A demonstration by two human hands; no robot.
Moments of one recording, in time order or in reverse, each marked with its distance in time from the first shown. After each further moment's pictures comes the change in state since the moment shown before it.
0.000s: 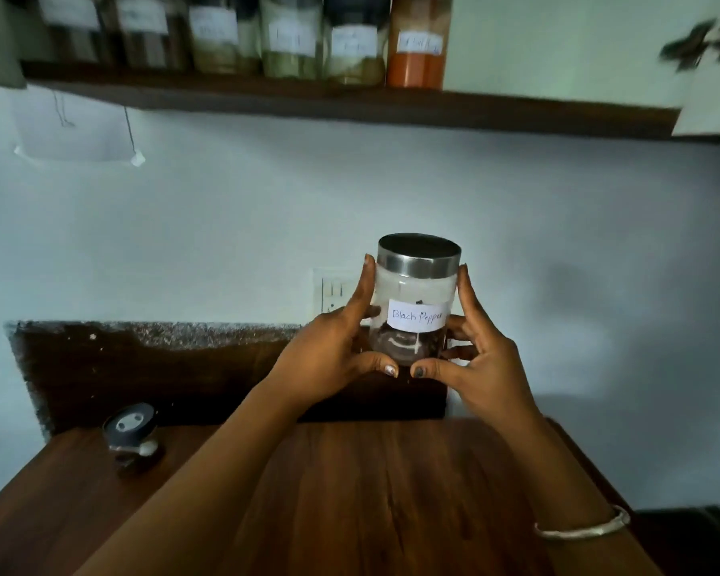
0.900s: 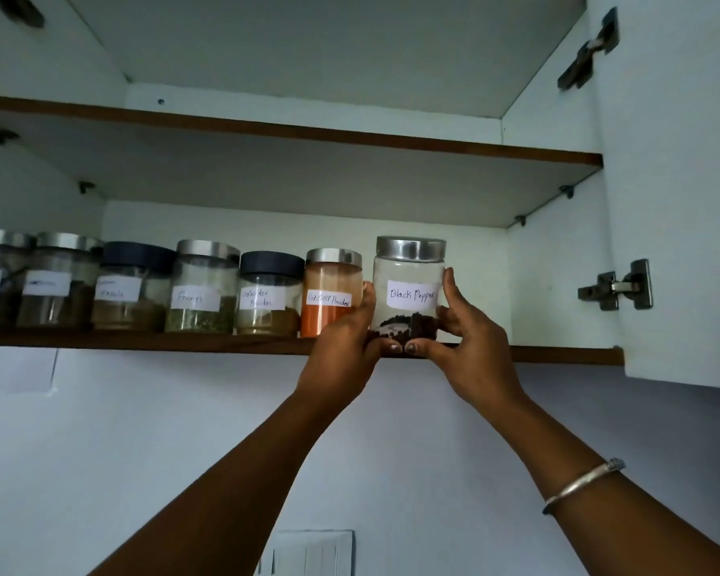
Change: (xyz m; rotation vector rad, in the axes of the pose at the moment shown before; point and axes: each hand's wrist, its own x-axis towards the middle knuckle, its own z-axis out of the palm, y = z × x) left_hand 0.297 0.053 -0.049 0.175 0.571 0.199; right_hand 0.277 -0.020 -0.143 -0.214 0.354 -0.430
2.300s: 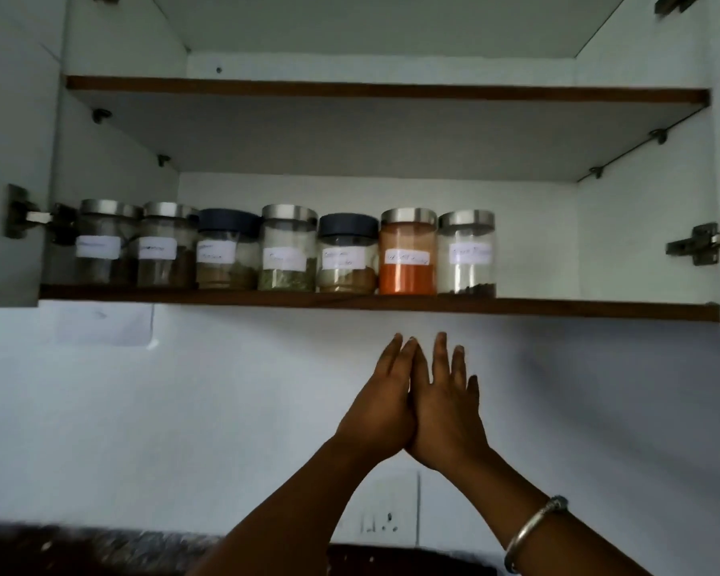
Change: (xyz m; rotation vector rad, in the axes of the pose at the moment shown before) left_hand -0.107 -0.045 -0.014 0.022 -0.286 -0.150; right_hand -0.100 -0.053 0.116 -0.548 -0.437 0.132
